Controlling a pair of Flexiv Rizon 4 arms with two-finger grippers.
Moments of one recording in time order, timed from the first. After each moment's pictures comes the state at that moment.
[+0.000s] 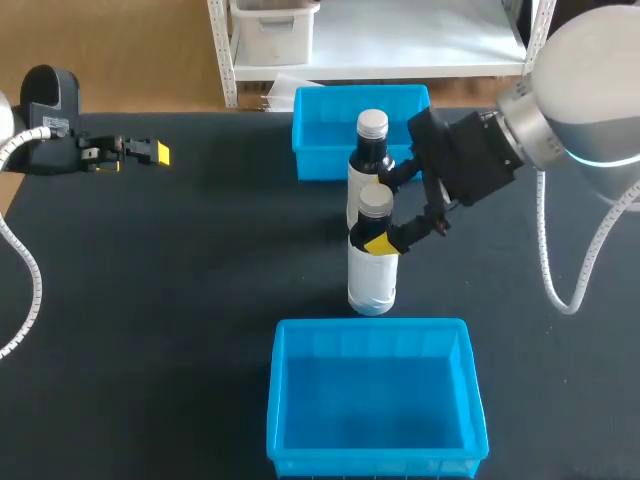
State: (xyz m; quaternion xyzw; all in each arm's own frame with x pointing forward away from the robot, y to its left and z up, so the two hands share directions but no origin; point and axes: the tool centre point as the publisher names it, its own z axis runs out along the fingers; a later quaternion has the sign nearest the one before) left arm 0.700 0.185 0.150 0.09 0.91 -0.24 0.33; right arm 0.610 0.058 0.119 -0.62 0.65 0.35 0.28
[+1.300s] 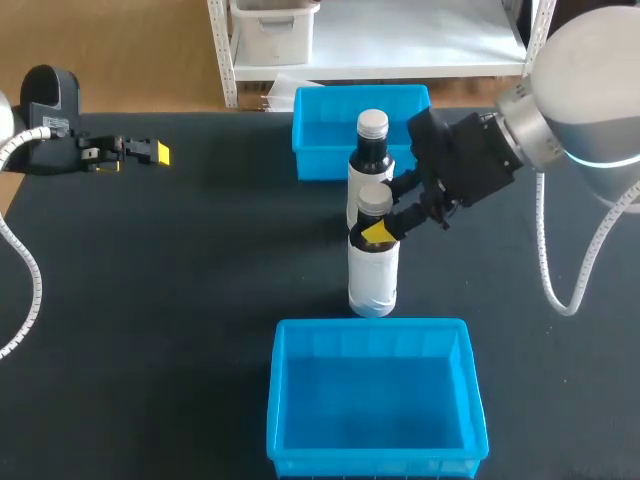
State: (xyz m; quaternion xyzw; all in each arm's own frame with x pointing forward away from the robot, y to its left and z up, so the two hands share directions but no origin) left arm 0.700 0.185 0.150 0.09 0.91 -0.24 0.33; right arm 0.610 0.058 0.119 -0.61 0.65 0.35 0.28
